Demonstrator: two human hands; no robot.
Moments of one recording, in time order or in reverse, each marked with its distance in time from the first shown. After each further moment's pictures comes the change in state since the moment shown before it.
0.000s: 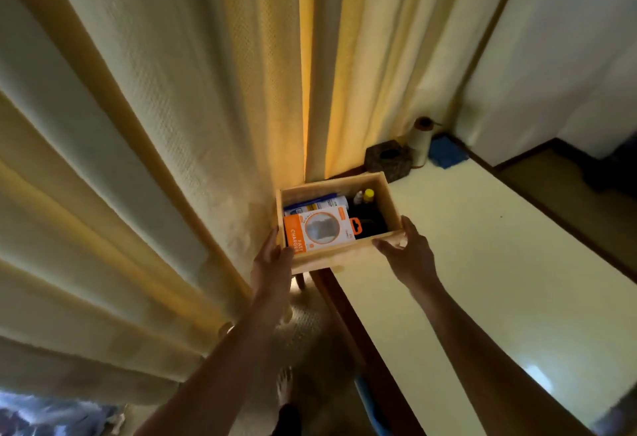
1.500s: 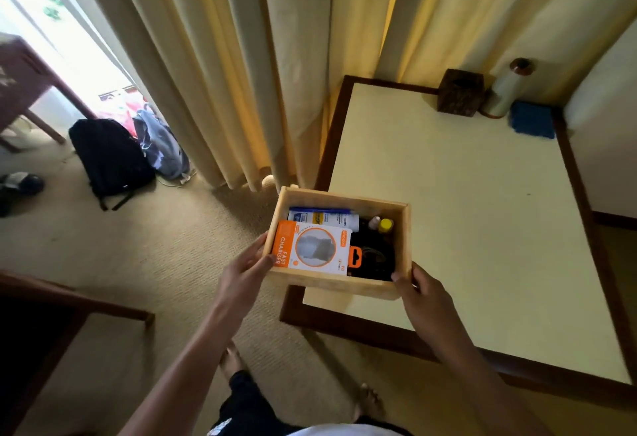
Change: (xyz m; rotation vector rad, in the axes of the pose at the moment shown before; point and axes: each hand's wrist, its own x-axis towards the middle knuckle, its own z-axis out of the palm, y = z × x) left_hand -0.423 -0.155 0.143 -0.167 0.379 -0.213; right_hand -0.150 0.254 -0.247 -0.231 -0.738 -0.243
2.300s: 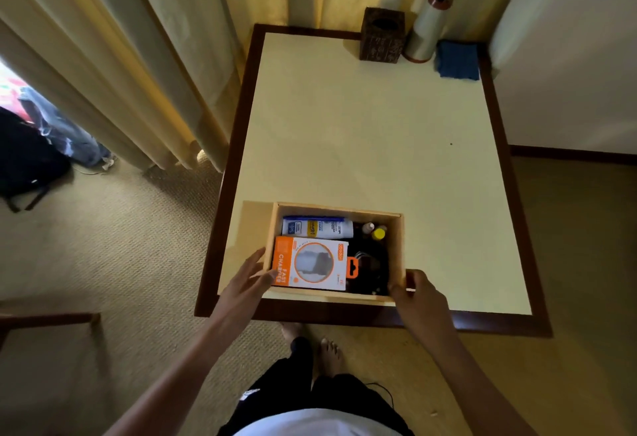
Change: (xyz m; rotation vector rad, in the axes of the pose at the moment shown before) left_hand -0.002 -0.050 0.141 0.196 -0.289 -0.168; right_hand 0.006 0.134 -0.087 -0.146 0.087 0.289
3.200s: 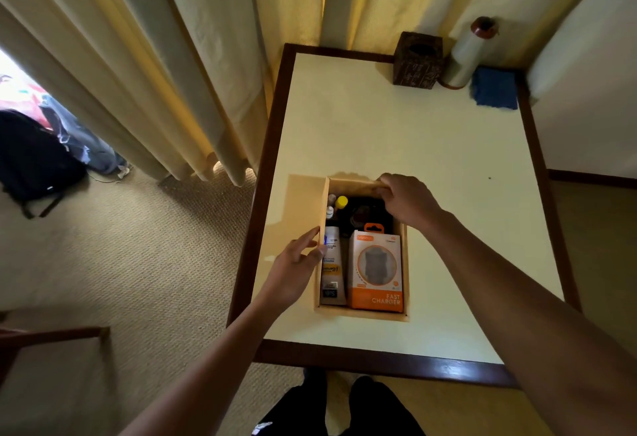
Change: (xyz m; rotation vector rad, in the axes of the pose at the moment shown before) left_hand 0.101 0.067 -0.002 0.155 -0.047 0.171; right_hand 0.200 -0.193 -0.018 -0.478 0.012 -0.489
